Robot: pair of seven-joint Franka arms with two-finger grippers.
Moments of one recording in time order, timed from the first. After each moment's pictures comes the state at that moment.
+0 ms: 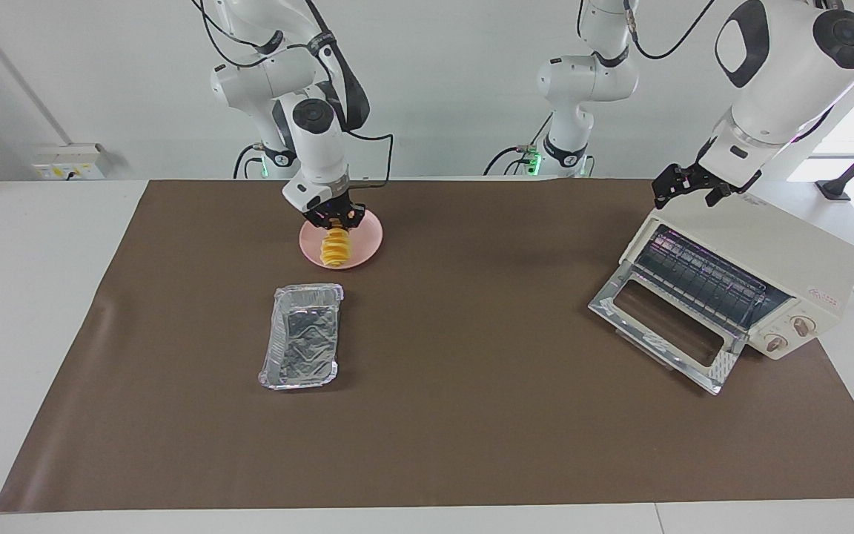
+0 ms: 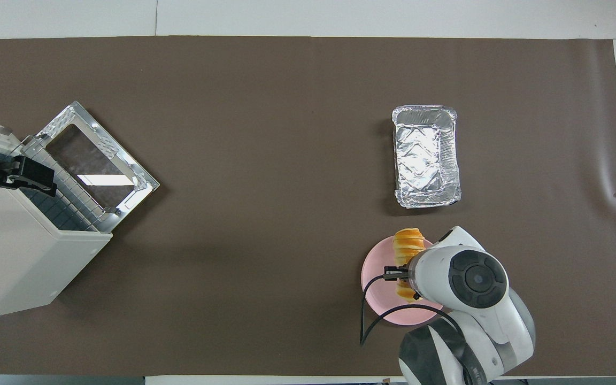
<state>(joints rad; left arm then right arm) -0.09 0.01 0.03 -1.63 0.02 1.46 -0.01 0.45 -0.20 0.00 -2.57 0.02 2.30 0.47</state>
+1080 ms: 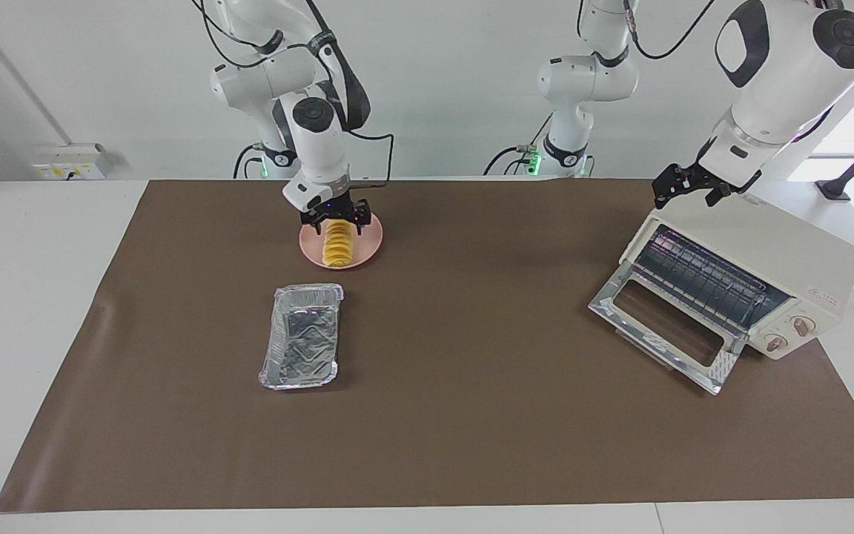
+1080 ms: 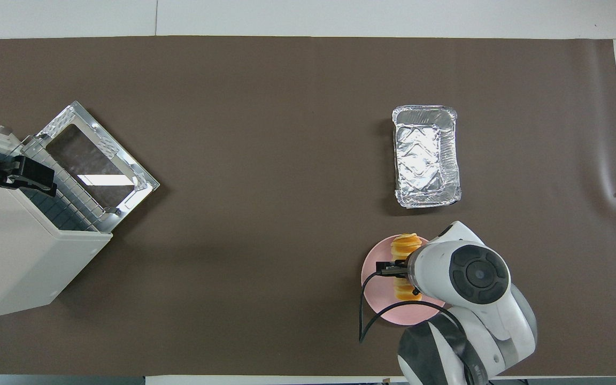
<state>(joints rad) -0.09 0.01 0.03 -1.63 0.02 1.46 -0.01 0.45 -0.20 0.00 -2.49 0.02 2.24 0.47</state>
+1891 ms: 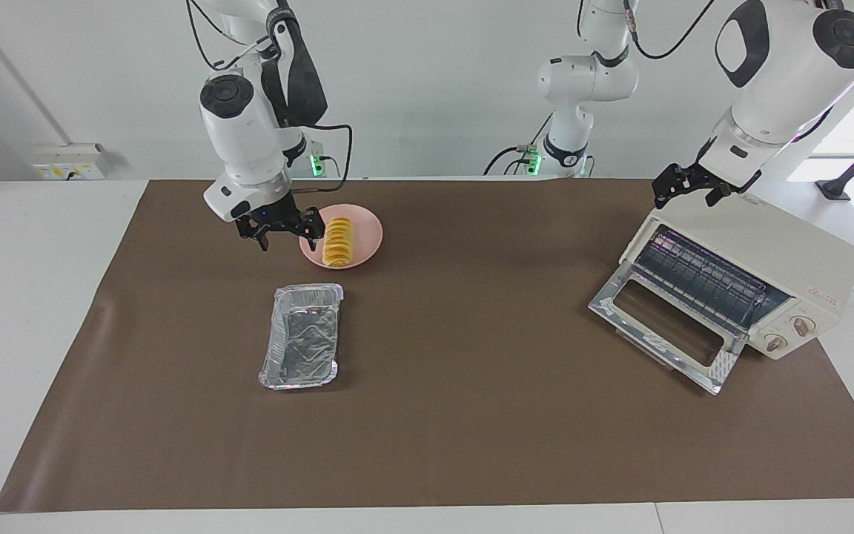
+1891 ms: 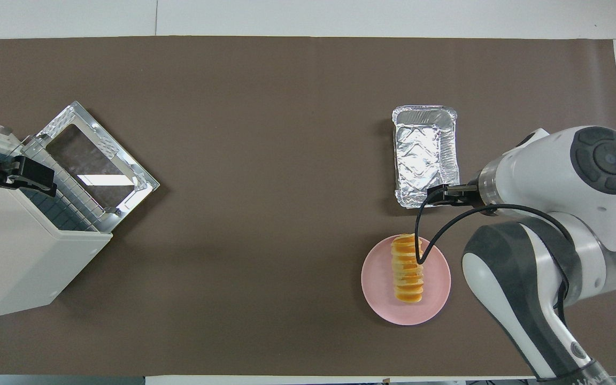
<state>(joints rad) -0.09 0.01 0.03 -1.63 0.02 1.46 -0.01 0.22 -0.07 -0.01 -2.07 0.02 2.00 0.27</state>
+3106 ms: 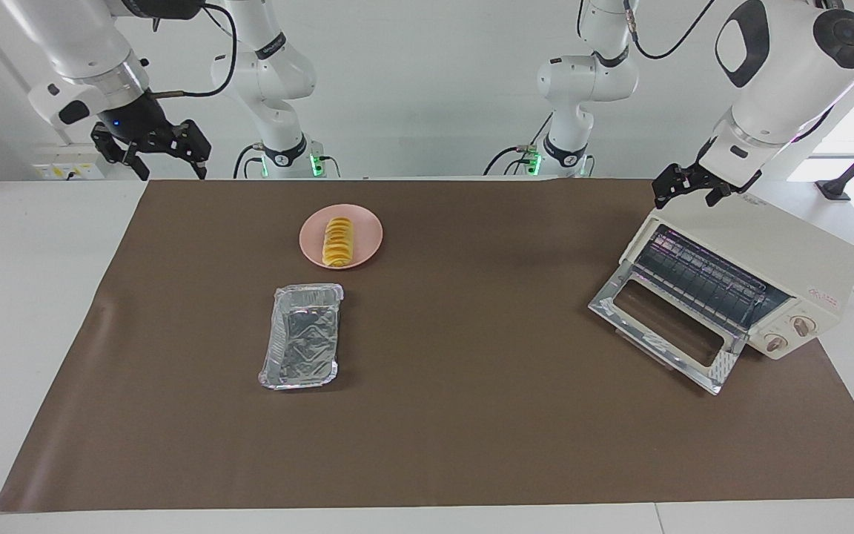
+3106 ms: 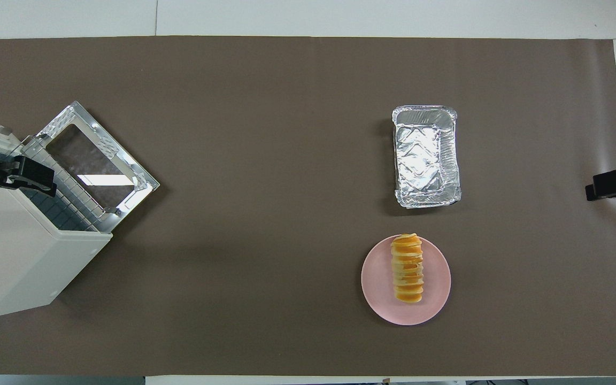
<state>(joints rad) -0.09 0.01 0.03 -1.63 0.02 1.46 -0.01 -0.04 -0.09 -0.03 -1.61 0.01 1.45 -0.04</state>
